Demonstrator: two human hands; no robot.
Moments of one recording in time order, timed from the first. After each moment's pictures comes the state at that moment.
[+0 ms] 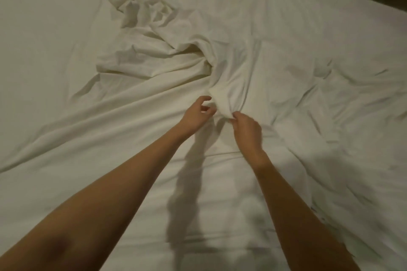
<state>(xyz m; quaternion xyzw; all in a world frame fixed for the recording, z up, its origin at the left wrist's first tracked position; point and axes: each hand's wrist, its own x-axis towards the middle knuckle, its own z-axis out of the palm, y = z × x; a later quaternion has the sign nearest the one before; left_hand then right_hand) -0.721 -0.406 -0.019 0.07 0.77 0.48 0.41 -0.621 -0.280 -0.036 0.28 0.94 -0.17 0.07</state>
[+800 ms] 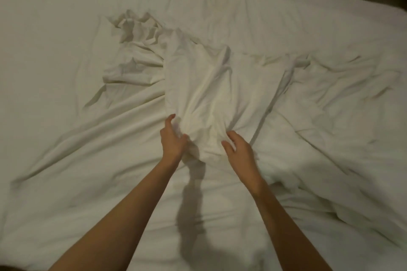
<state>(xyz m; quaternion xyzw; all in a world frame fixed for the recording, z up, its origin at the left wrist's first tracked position) -0.663 -0.475 0.000 -0.07 0.82 0.49 0.30 -0.546 -0.340 0.019 0.35 0.83 -0.44 0.02</state>
